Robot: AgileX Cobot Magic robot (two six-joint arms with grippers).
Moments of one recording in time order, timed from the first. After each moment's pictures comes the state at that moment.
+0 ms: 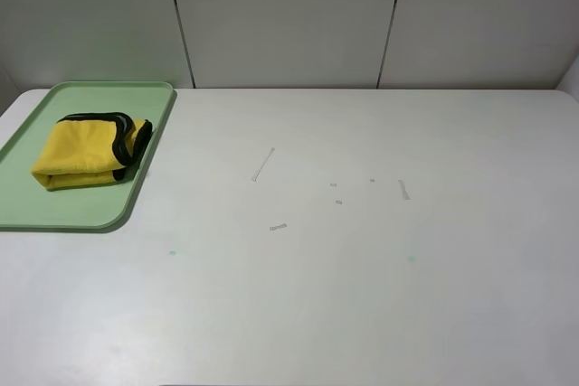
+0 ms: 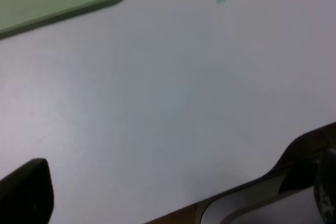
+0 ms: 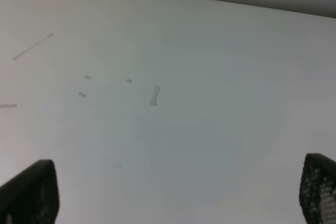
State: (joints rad) left arm -0.42 0.38 -0.50 0.07 1.07 -0.08; right arm 0.11 -0.01 -0.50 0.10 1.03 -0.11
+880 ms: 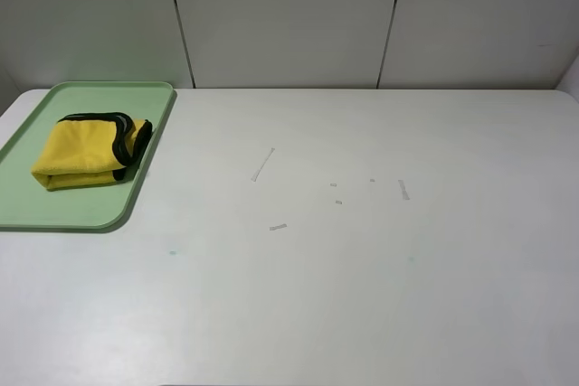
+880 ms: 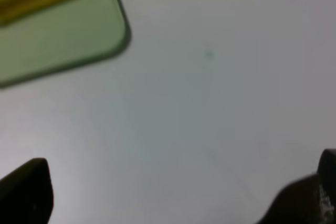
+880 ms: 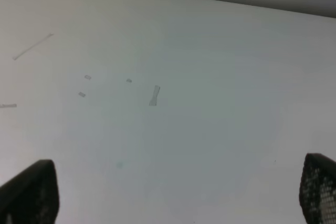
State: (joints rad) left arm -0.10 0.10 -0.49 -0.12 1.06 0.18; right arm 0.11 -0.01 -0.50 0.10 1.03 -0.11
